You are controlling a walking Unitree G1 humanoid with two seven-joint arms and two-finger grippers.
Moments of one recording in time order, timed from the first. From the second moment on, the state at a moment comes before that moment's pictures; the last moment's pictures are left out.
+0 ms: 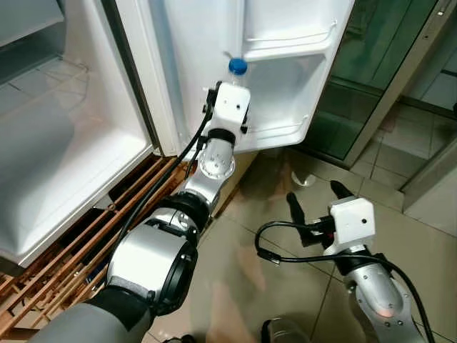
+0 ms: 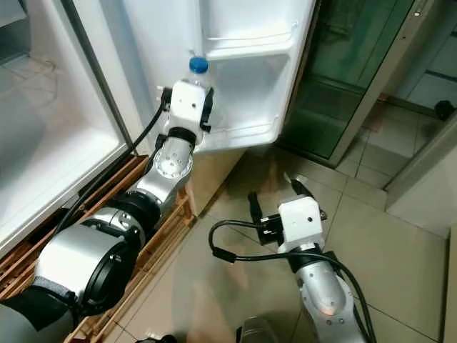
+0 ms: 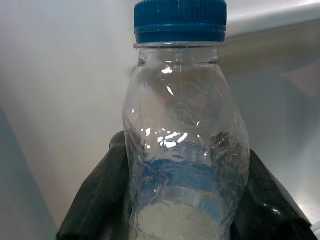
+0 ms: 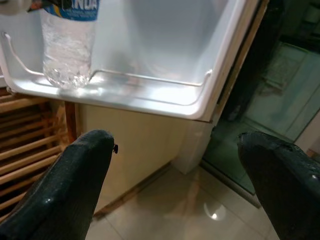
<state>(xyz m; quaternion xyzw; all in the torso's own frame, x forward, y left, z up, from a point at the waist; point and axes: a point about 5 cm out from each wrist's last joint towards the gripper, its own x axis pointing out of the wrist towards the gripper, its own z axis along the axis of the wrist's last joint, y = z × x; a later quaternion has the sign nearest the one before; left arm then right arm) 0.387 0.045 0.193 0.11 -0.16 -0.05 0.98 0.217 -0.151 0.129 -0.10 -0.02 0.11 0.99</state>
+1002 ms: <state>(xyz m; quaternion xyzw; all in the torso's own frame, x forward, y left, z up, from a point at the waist) 0.398 0.119 0.182 0.11 -0.11 0.11 0.98 0.218 -0.139 0.126 -0.09 -0.02 0.11 0.99</state>
